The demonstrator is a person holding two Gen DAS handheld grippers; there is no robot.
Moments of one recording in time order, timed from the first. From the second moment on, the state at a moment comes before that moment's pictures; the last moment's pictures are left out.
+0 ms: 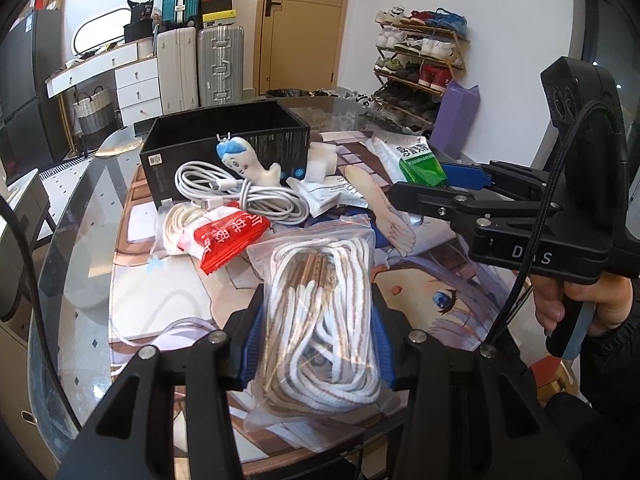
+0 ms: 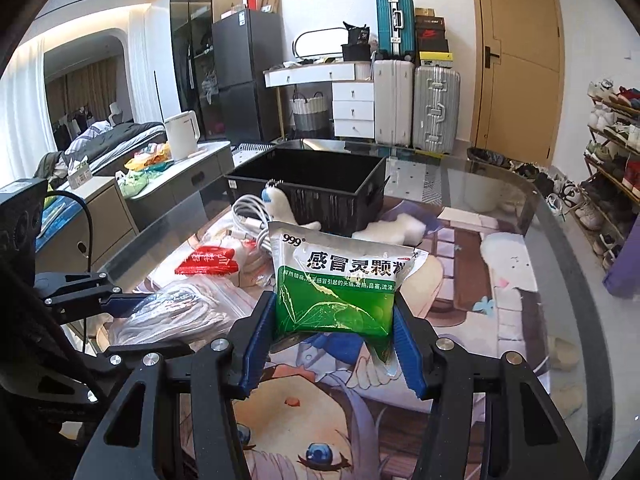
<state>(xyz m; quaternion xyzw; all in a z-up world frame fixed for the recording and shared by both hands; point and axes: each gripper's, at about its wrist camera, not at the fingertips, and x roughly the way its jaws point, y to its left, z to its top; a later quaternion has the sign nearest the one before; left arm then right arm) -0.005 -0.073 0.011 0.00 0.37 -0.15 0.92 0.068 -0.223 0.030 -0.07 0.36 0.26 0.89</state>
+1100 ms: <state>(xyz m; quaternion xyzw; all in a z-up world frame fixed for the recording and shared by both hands) 0.047 -0.028 0.058 -0.01 0.31 -0.07 0.95 0.088 -0.213 0.073 -0.05 0.32 0.29 0.90</state>
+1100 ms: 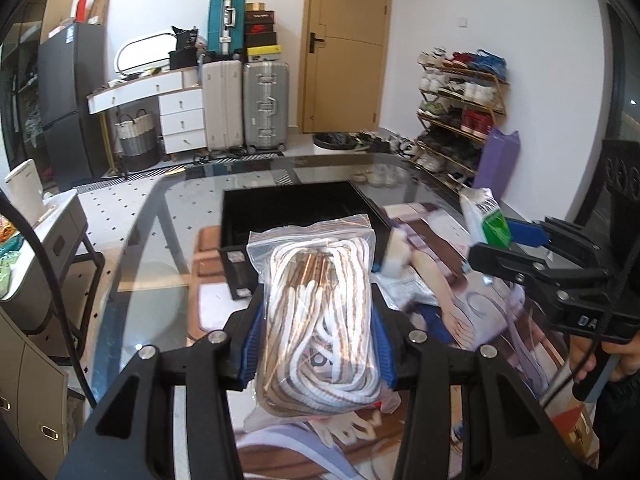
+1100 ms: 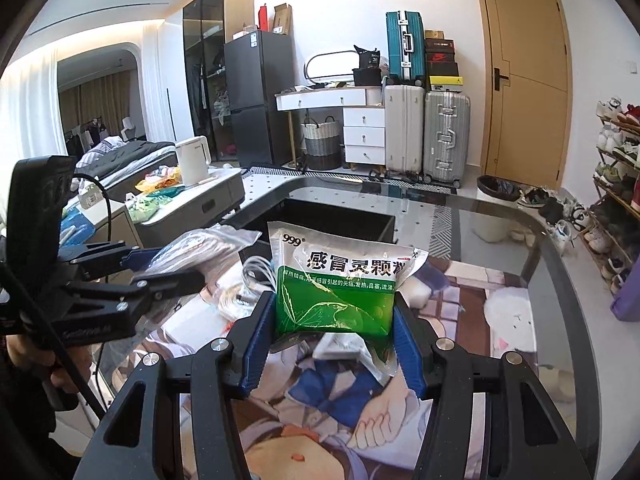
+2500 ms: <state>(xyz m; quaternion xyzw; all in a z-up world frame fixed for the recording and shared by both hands) 0.137 -0.002 0.063 -0.01 0.30 0.00 0.95 0.190 -0.173 0.091 -0.04 0.32 0.32 0.89</state>
